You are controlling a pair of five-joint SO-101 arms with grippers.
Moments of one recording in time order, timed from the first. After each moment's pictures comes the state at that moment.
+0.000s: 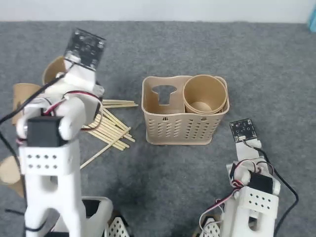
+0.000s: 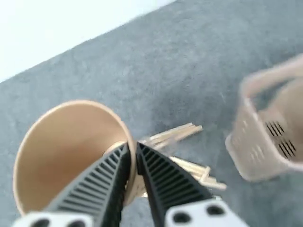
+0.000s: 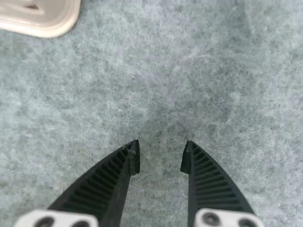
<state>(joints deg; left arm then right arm) -2.9 -36.4 9.5 84.5 -15.9 12.7 -70.2 85.0 59.3 28.4</state>
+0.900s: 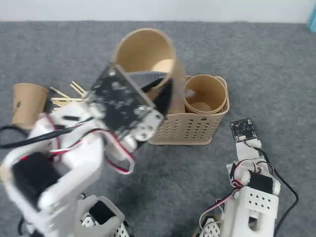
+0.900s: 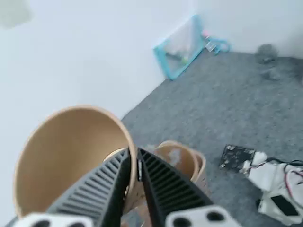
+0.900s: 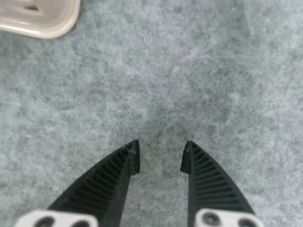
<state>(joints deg) 37.5 -33.5 -19.5 87.3 -11.8 12.7 -70.2 85.0 59.2 28.4</state>
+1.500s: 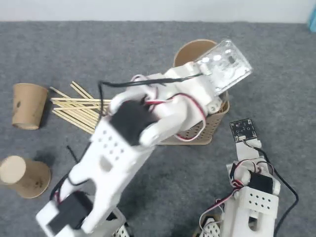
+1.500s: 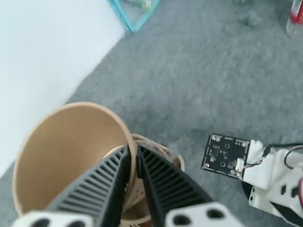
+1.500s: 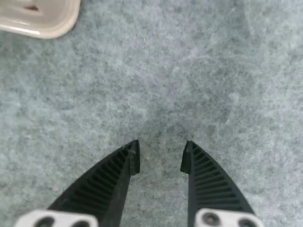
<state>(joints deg) 41.6 -10.4 -19.4 80.0 -11.8 12.7 -70.2 85.0 59.2 28.4</state>
